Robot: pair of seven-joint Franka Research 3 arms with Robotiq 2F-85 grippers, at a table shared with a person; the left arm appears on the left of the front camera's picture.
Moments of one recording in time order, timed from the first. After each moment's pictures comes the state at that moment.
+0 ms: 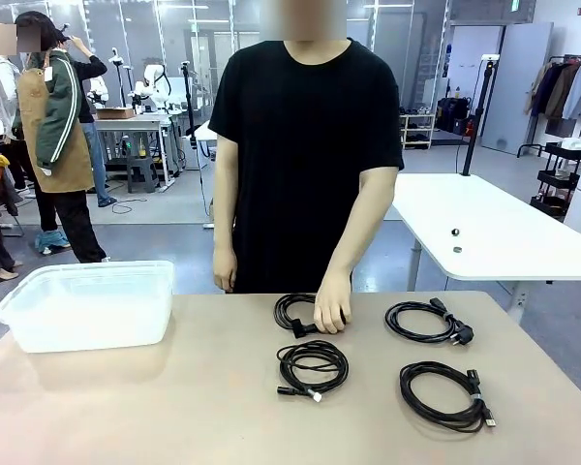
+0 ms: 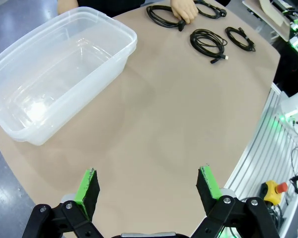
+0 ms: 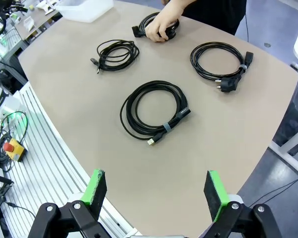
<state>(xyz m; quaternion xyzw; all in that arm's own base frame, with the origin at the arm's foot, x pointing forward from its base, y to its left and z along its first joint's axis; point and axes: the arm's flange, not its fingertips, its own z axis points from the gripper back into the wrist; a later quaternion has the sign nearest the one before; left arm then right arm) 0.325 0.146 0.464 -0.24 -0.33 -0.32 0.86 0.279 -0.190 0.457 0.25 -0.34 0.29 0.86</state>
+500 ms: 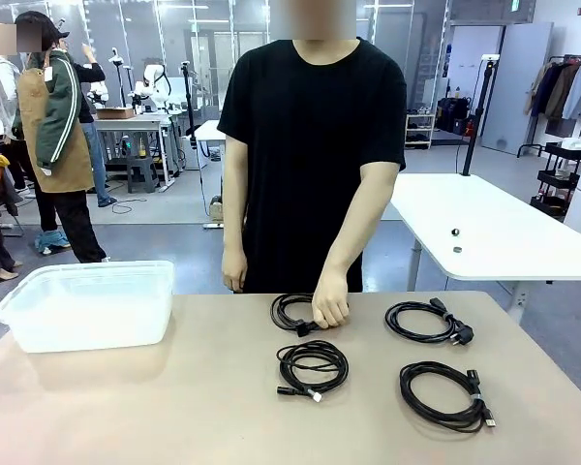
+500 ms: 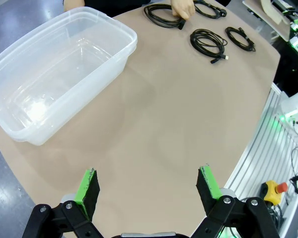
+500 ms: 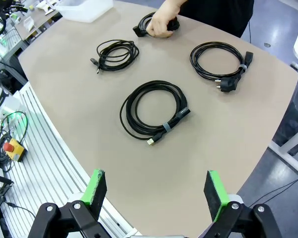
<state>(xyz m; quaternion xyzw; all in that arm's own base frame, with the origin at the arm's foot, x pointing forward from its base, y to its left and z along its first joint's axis) 0.325 0.146 0.464 -0.24 -0.33 -0.32 0.86 0.278 -0.190 0.457 0.25 -0.34 0.29 0.86</state>
